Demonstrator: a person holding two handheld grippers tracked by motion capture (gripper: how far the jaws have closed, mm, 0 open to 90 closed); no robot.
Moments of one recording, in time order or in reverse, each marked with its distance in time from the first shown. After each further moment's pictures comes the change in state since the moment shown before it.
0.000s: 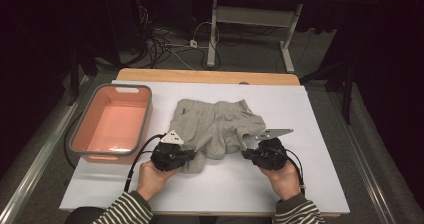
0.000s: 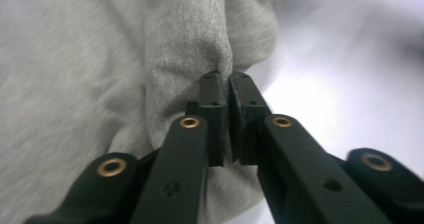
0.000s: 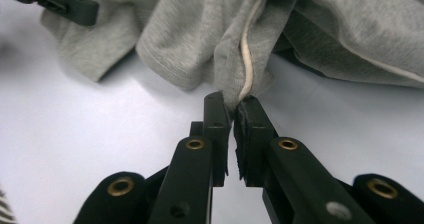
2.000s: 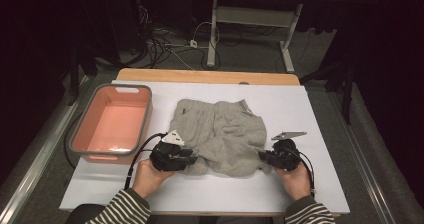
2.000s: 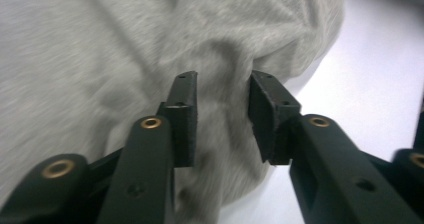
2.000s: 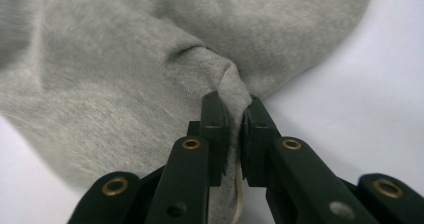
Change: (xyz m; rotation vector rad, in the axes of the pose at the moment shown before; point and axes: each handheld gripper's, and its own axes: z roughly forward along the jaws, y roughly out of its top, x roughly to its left) left arm -0.002 -0.003 -0.011 0.057 0.032 0.033; right arm -0.053 -0.034 0.012 0.070 -0.129 0.131
